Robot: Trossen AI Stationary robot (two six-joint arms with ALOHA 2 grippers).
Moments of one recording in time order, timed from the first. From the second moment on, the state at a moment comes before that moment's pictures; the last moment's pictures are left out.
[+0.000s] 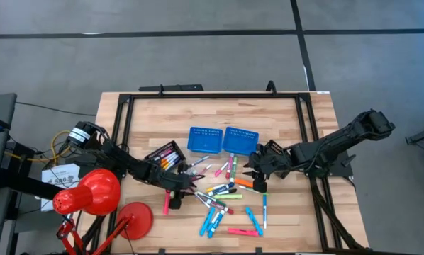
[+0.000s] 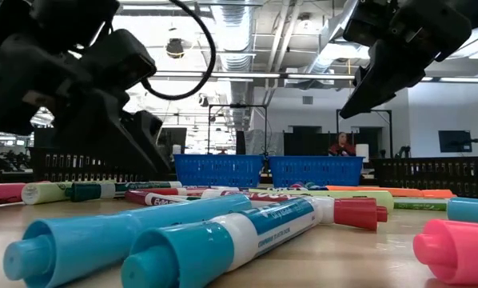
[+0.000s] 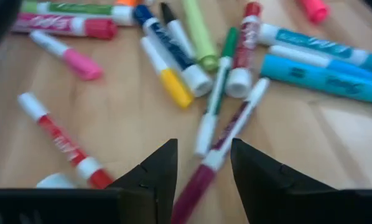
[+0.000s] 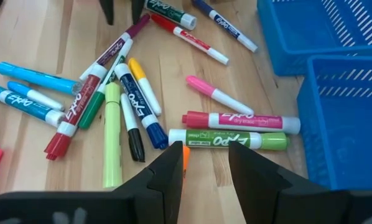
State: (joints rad) left arm -0.42 1.66 0.49 0.55 -0.18 -0.12; right arm 0.30 1.27 0.67 -0.20 0.23 0.31
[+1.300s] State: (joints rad) left arm -0.39 1.65 0.49 0.53 -0.50 -0.26; right arm 0.30 1.27 0.67 -0.19 0.23 0.31
